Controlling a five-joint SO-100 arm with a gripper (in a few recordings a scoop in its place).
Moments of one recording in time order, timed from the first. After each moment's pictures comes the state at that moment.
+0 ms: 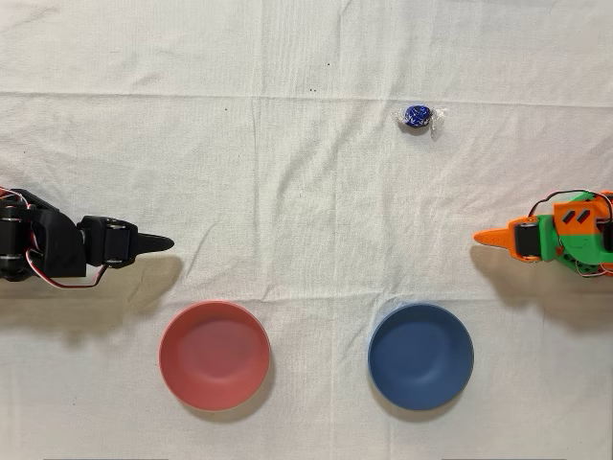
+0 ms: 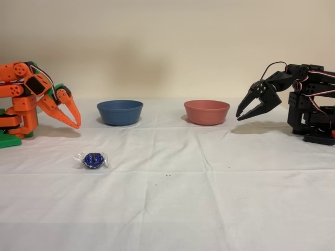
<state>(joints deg) -3.3 186.8 180.0 60.8 -10.1</state>
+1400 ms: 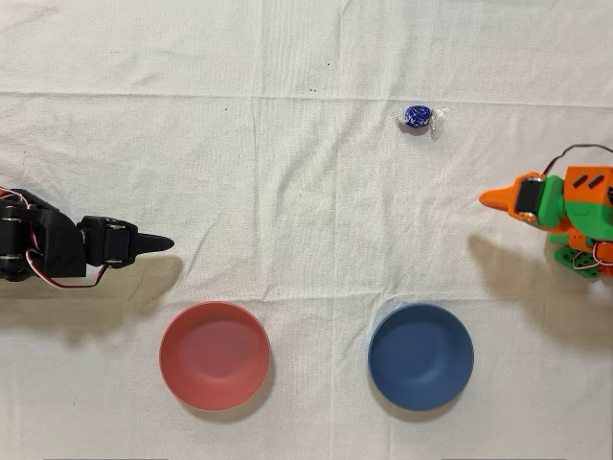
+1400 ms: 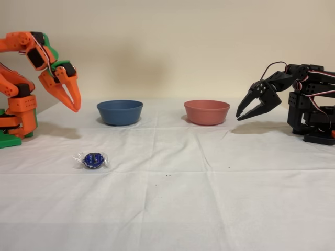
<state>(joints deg) 13.3 144.1 139.6 66.3 -1.1</state>
